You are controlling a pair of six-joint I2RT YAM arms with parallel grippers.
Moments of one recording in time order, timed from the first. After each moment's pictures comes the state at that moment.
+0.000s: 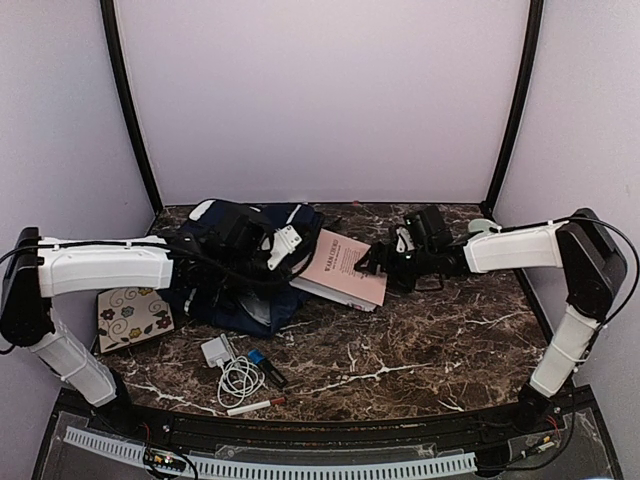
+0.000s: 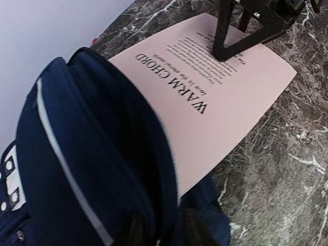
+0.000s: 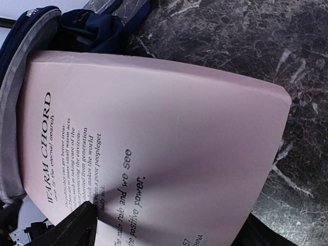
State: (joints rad) left arm -0.88 1.49 1.06 -0.26 -0.21 0.23; right arm 0.61 1.72 1.02 -0.05 -0.31 0.81
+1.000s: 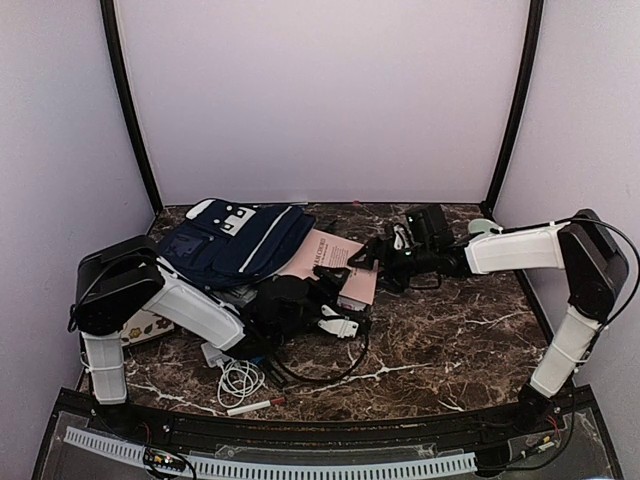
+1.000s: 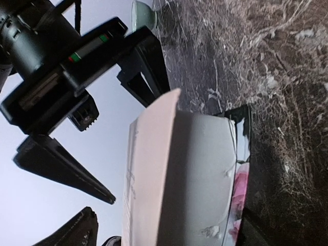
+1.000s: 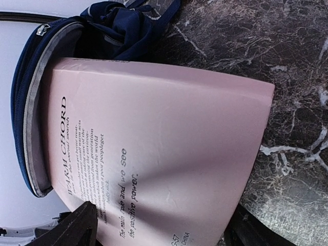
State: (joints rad) left arm -1.07 1.95 0.91 0.80 -0.36 1.48; right arm 0.62 1.71 1.00 0.04 -0.44 0.91
